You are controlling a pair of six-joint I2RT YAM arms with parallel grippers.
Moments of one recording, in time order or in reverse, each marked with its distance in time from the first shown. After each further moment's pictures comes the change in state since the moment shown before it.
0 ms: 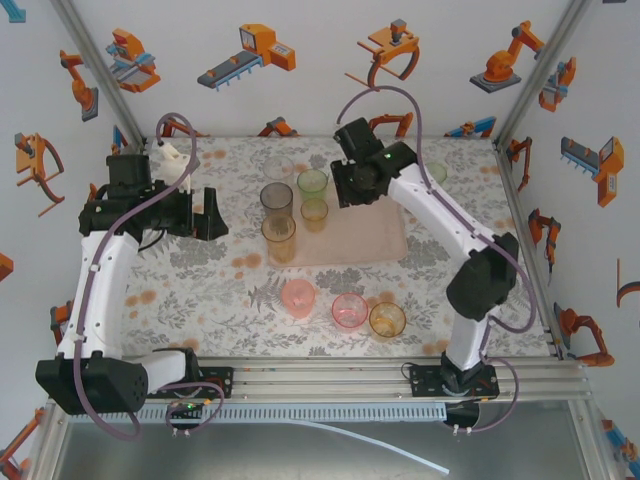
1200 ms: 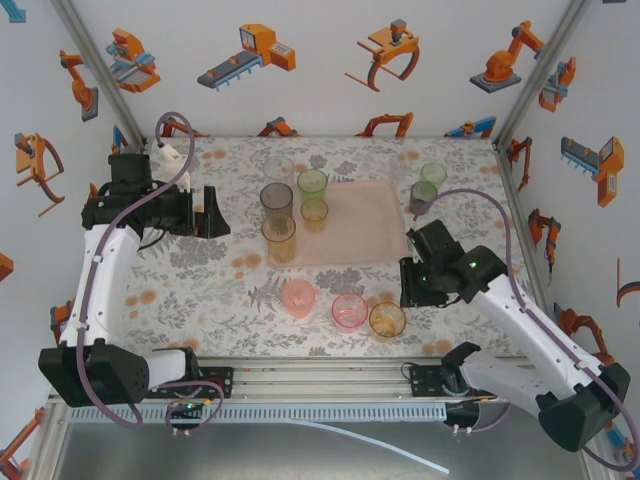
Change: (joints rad) left arm 0.023 0.048 -0.002 -0.003 0.054 -0.028; right arm -0.033 -0.815 -0.879 -0.132 -0.125 0.187
